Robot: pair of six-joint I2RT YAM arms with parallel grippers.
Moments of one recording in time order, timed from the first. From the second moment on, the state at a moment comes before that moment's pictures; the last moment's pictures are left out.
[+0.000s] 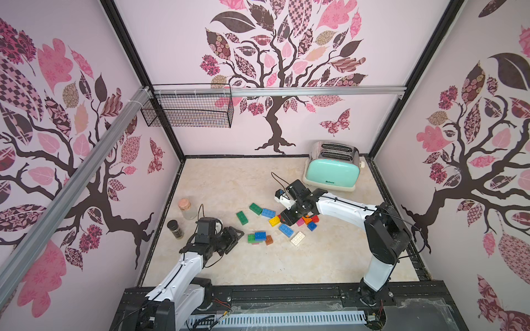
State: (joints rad) left arm -0.13 0.95 0.31 -0.25 0.53 -0.91; right arm 0.68 1.79 1.22 -0.57 -0.23 0.00
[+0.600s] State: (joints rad) left arm -0.13 0.91 0.31 -0.27 0.52 -0.91; right arm 0.71 1.84 1.19 -0.44 -0.33 0.14
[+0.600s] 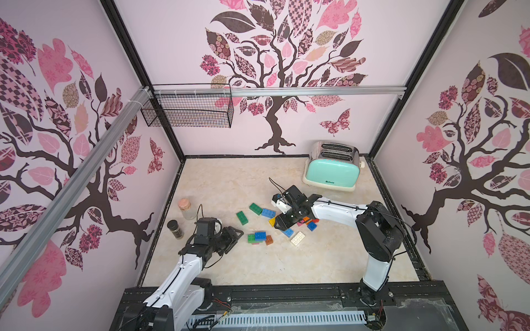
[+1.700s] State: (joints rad) left arm -0.13 0.91 0.31 -0.28 0.49 -0.91; right arm 0.72 2.06 1.41 -0.46 -0.35 -0.06
